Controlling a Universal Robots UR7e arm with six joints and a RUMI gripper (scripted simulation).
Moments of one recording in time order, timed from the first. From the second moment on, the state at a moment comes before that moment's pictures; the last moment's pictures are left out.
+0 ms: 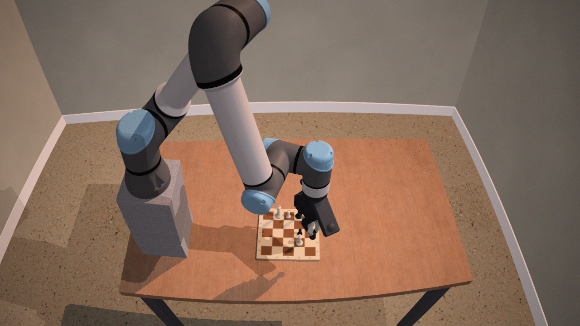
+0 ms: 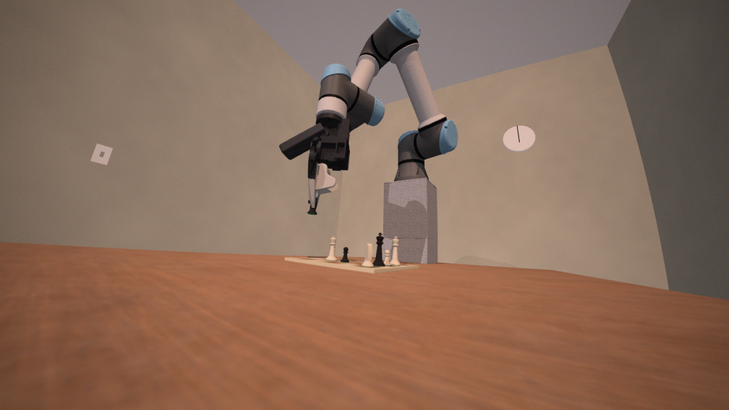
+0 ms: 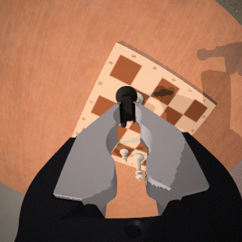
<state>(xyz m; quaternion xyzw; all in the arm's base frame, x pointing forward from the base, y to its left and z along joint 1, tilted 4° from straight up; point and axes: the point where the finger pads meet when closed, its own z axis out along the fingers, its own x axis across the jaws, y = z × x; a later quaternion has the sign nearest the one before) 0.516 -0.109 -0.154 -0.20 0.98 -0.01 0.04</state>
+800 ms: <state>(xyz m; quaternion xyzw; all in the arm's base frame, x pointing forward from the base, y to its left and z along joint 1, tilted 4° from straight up) 0.446 -0.140 -0.164 -0.28 0.96 -0.01 0.03</state>
